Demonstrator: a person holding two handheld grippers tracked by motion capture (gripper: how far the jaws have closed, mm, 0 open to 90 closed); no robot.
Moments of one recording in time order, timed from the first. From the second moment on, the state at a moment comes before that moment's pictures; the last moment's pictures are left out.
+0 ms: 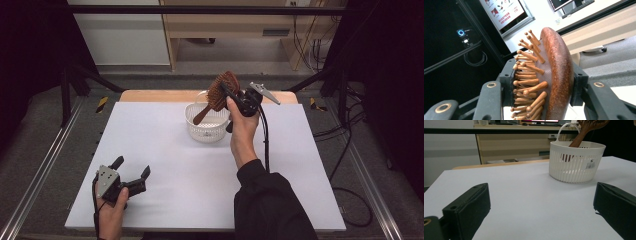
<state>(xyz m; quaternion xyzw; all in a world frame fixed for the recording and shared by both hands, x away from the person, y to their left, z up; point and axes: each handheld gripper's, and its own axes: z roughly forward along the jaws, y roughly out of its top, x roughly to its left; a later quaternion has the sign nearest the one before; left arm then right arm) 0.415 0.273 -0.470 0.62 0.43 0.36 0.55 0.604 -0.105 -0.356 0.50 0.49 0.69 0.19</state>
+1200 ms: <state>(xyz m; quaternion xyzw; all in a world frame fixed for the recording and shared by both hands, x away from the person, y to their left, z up) 0.415 0.273 -0.470 0.62 0.43 0.35 0.55 0.610 -0.095 -0.385 0.51 0.49 0.68 0.18</state>
